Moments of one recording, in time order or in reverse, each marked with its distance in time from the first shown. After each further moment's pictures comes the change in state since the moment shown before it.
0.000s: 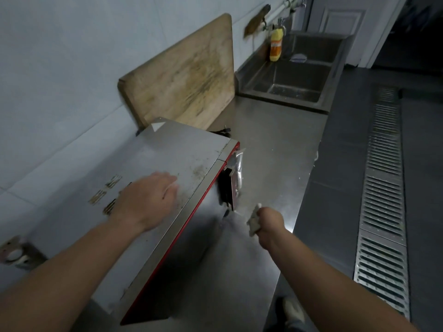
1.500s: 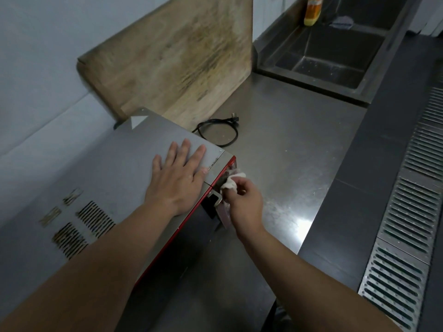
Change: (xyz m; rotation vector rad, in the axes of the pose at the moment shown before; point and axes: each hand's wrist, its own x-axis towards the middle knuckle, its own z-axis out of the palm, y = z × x) left_hand 0.159 0.061 0.075 0.055 -0.086 -0.110; right_hand 0.070 -0.070 0.070 -0.153 -0.286 -0.556
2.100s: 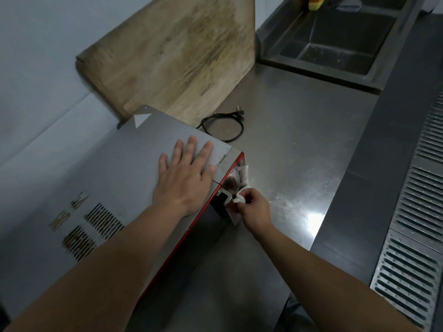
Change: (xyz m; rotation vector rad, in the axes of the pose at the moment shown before) left_hand -0.001 0.000 0.001 0.013 0.003 0.001; right_hand 0.021 0.060 -0.015 -0.298 -0.117 0.163
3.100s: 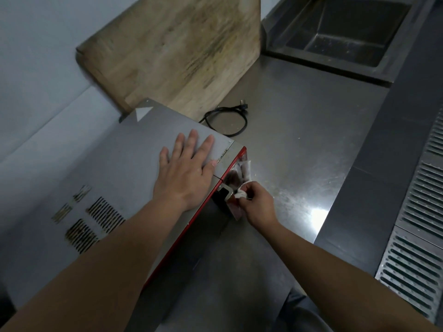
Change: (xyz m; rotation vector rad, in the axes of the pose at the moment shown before) left_hand 0.001 0.001 -0.002 0.003 0.002 -0.001; right_hand 0.008 0.007 -0.009 -0.164 -0.046 -0.202
